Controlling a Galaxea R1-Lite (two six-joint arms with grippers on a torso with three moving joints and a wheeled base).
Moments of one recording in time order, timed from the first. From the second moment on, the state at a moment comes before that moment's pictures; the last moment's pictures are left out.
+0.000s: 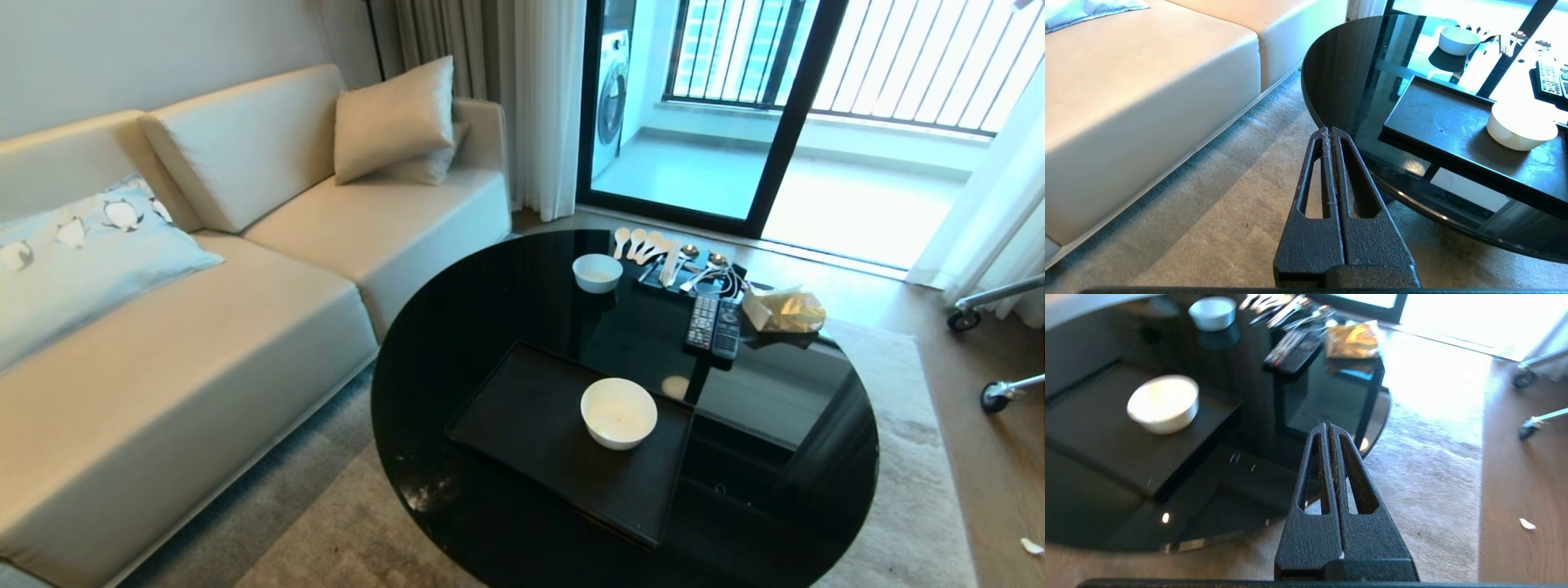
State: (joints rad) left arm 0.00 0.00 0.00 -0.01 0.01 -0.10; right arm -0.02 0.25 -0.01 -0.22 -0.06 -0.06
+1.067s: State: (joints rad) left arm 0.00 0.00 0.00 -0.01 0.01 -0.10; right arm 0.00 0.00 -0.01 0.04 0.06 -0.11
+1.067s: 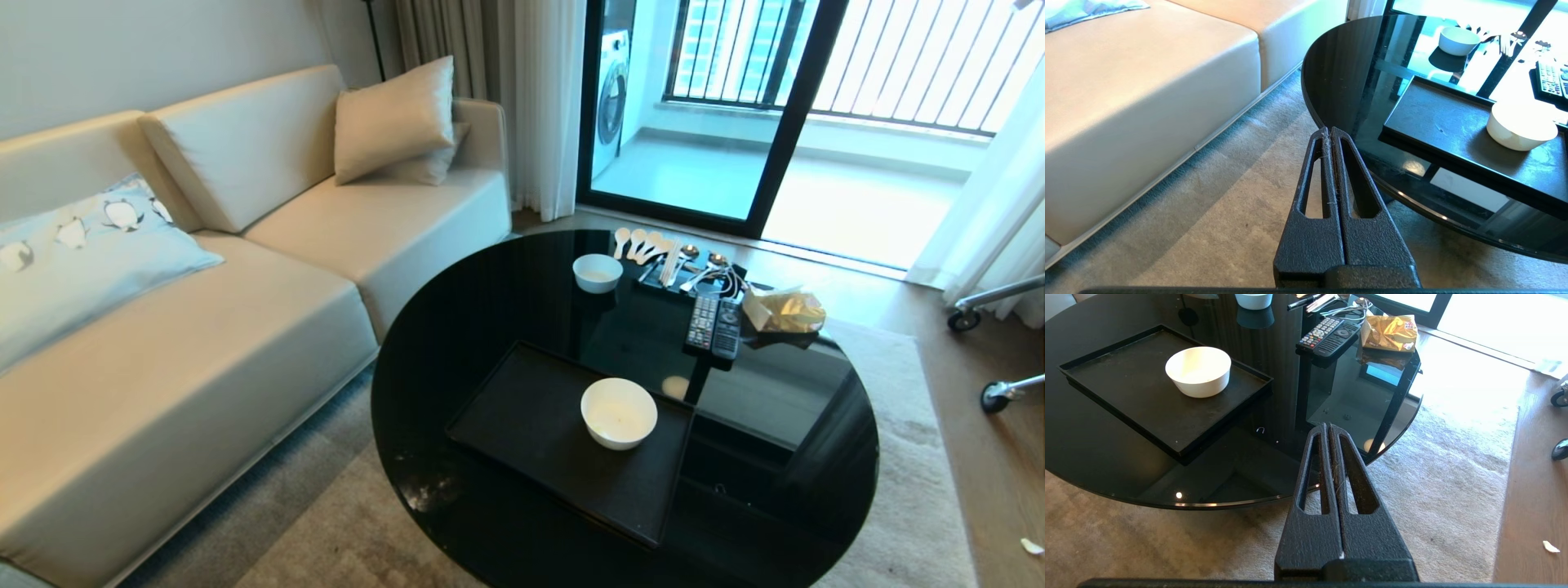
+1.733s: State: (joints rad) left arm 0.00 0.00 0.00 -0.01 0.01 -0.10; right arm 0.00 0.00 -0.01 0.04 0.06 -0.11
